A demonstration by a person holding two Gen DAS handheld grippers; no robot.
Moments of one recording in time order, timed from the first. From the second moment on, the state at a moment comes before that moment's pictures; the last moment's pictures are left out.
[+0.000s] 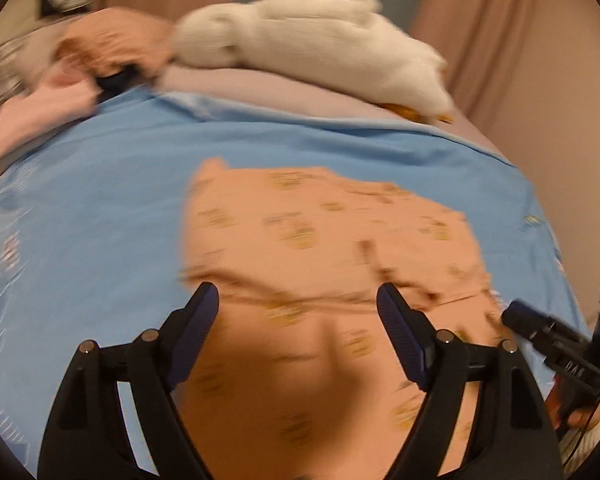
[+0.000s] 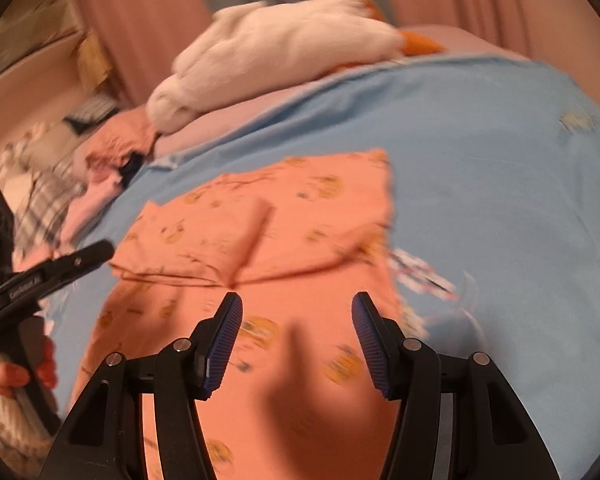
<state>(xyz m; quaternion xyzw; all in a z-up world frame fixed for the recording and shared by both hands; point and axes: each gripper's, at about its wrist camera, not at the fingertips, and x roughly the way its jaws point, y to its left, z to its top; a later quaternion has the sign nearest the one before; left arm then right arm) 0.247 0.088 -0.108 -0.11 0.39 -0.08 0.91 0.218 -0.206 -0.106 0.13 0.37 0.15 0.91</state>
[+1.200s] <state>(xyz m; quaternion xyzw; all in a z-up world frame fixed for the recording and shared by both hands) 0.223 0.130 -0.138 -0.17 0.41 -0.08 0.89 0.290 -0.206 -0.140 0.21 0.43 0.14 0.87</state>
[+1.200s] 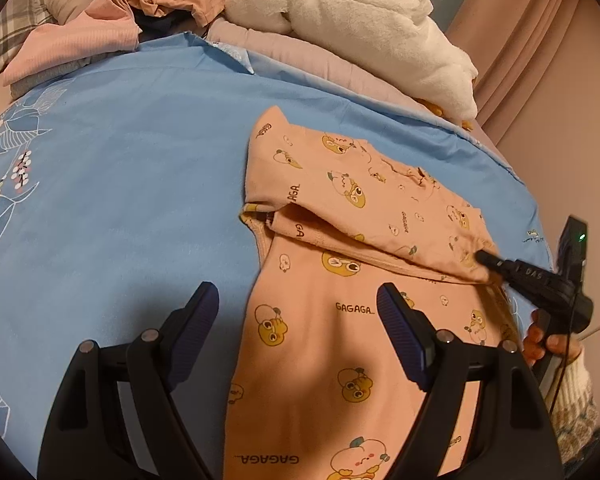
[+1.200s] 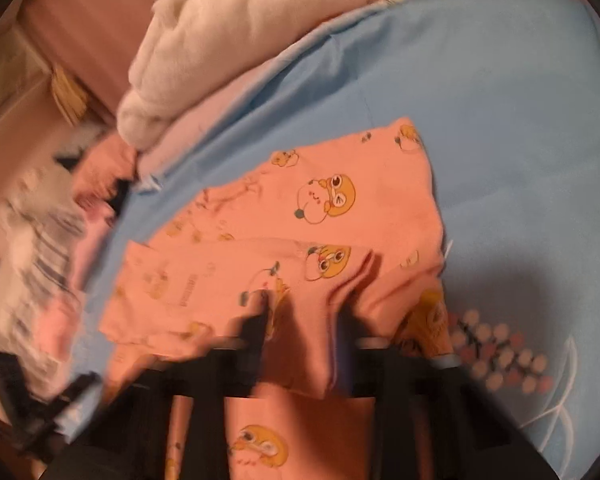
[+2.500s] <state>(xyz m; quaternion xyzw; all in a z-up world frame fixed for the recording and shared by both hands) 0.236 0.146 -0.133 -0.17 0.44 -0.11 0.87 0.243 -0.256 -0.117 0.13 0.43 0.08 0.89</state>
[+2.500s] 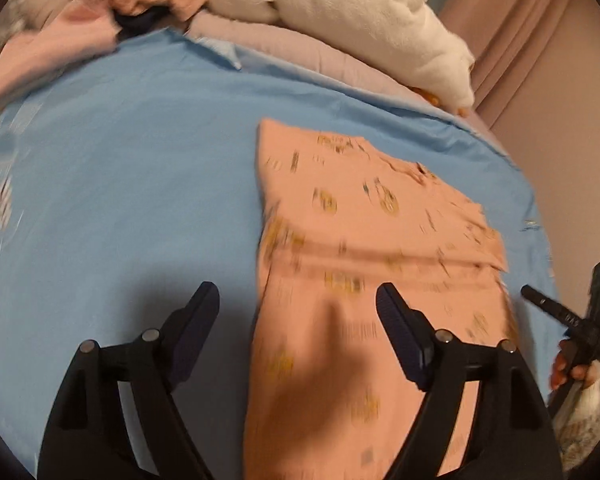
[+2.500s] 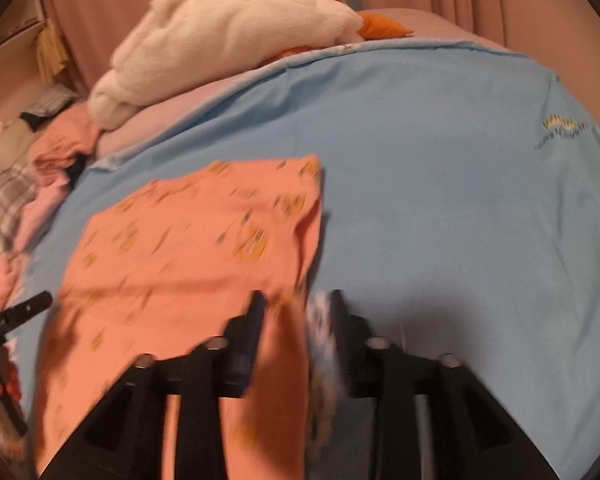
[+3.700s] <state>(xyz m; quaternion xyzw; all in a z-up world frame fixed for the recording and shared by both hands) 0.121 0.159 -0.169 -0.39 0.51 -0.28 0.72 0.124 -0.265 -0.166 0.34 0.50 0.24 0.76</state>
